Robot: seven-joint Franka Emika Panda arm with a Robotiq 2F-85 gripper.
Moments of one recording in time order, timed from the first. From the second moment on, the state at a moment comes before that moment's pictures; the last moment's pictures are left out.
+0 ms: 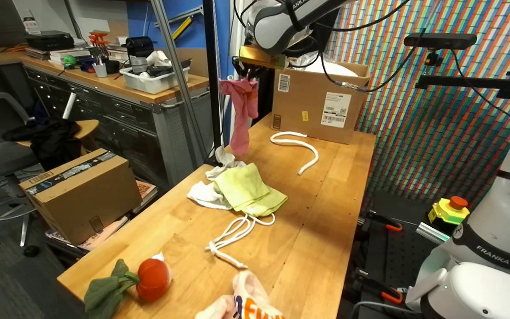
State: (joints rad) arm -0.06 0.38 -0.21 -1.71 -0.17 2.57 0.82
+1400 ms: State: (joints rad) arm -0.06 0.66 -0.25 -1.56 -0.08 2.47 0.86
